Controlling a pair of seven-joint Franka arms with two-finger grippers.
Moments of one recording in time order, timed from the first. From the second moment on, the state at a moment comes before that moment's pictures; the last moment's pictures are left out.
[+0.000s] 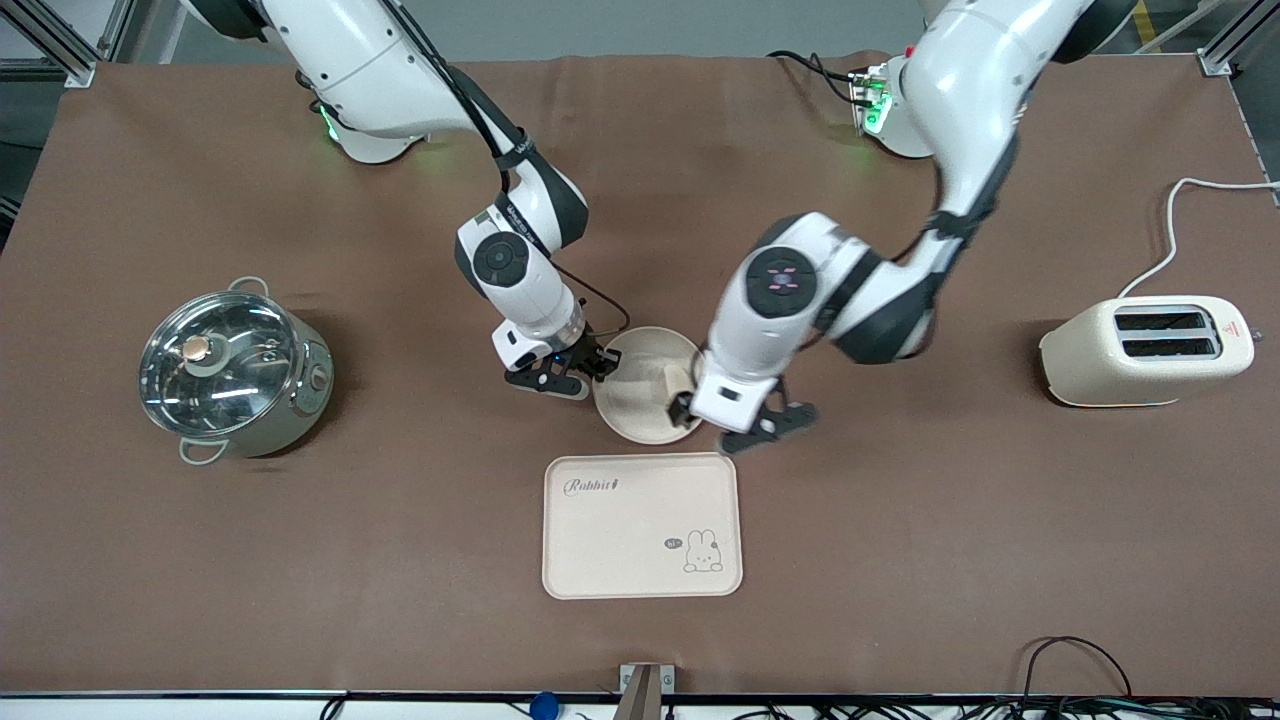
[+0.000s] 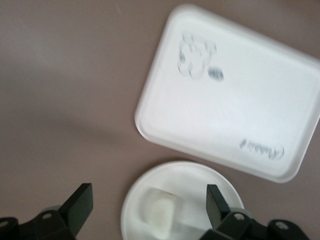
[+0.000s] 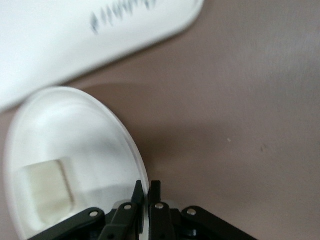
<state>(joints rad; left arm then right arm) -0.23 0.63 -0.41 -1.39 0.27 2.11 -1.02 0.52 0.59 0.15 -1.85 0.11 2.70 0.87</state>
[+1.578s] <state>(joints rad) -0.06 -0.08 -0.05 -1.64 0.05 1.58 -0.06 0.44 0.87 0.04 -1.39 0.07 2.65 0.91</state>
